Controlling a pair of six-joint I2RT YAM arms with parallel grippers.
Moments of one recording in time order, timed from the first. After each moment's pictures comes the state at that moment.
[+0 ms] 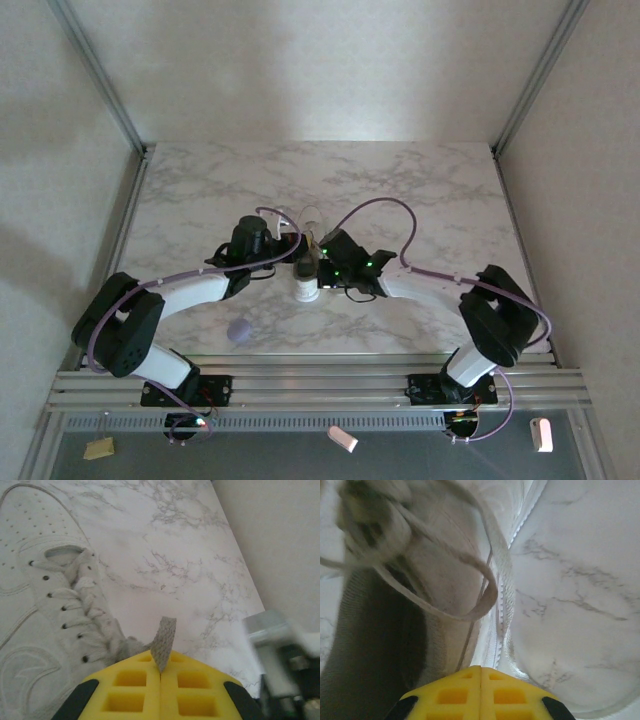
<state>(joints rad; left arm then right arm) -0.53 1.49 0.68 0.38 0.32 -0.68 0.91 1.61 0.95 -0.28 0.04 0.73</state>
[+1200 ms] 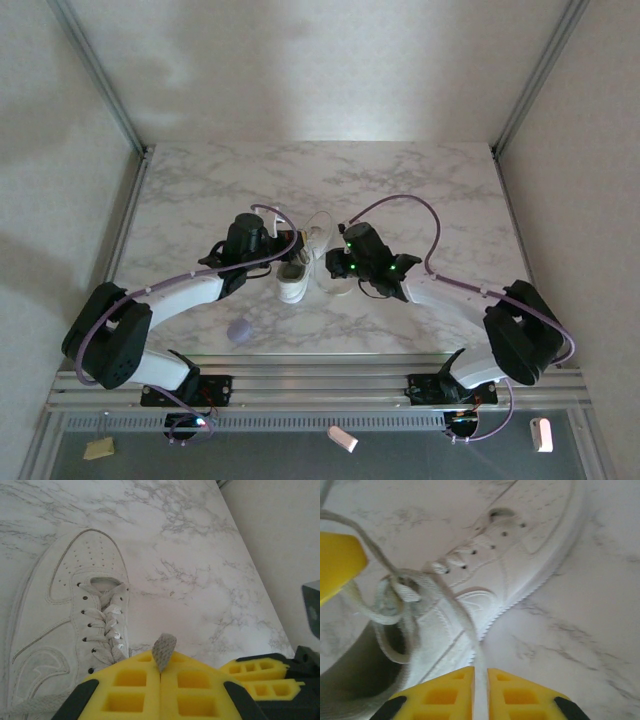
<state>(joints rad) -0.52 1.41 0.69 0.28 0.27 -0.63 0.80 1.45 0.82 -0.07 -0.04 0.63</state>
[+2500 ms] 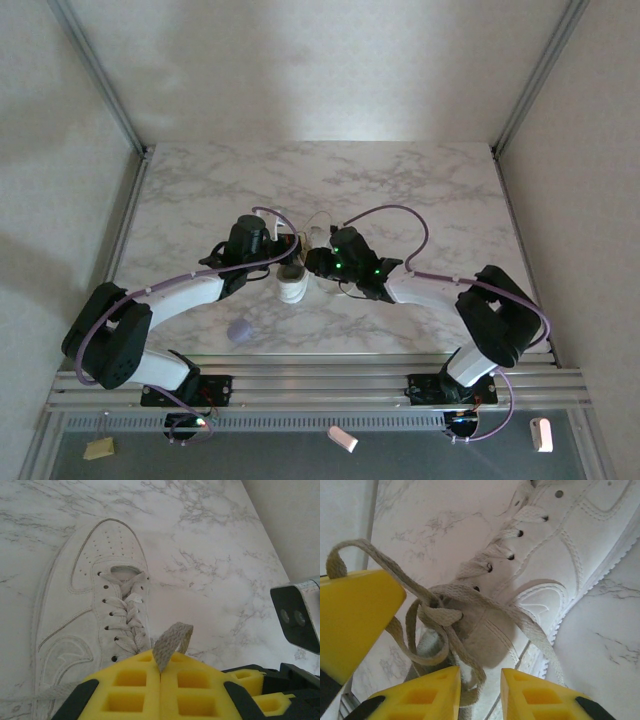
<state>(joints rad) -0.53 1.41 0.69 0.22 0.22 -0.57 0.85 1.58 0.82 0.14 -0.09 0.95</state>
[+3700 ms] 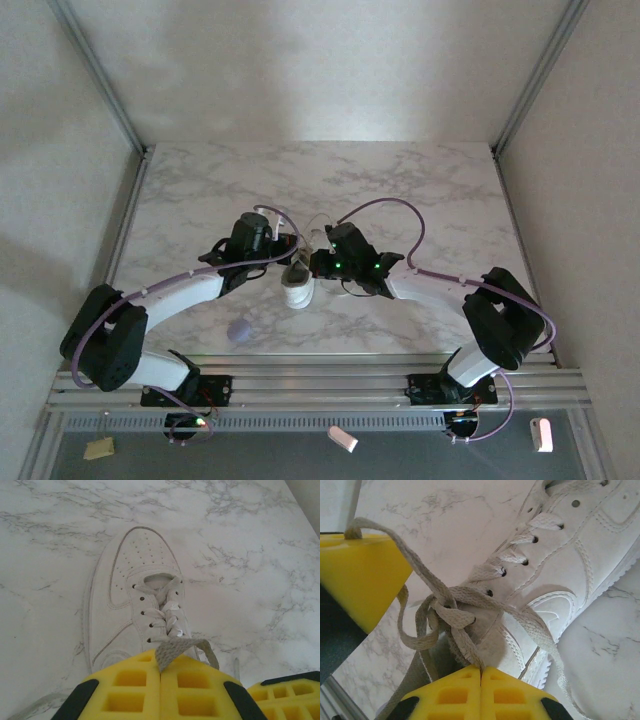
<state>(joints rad) -0.54 1.40 0.74 0.09 0.12 -0.45 0.85 1.55 0.88 -0.03 -0.12 0.80</state>
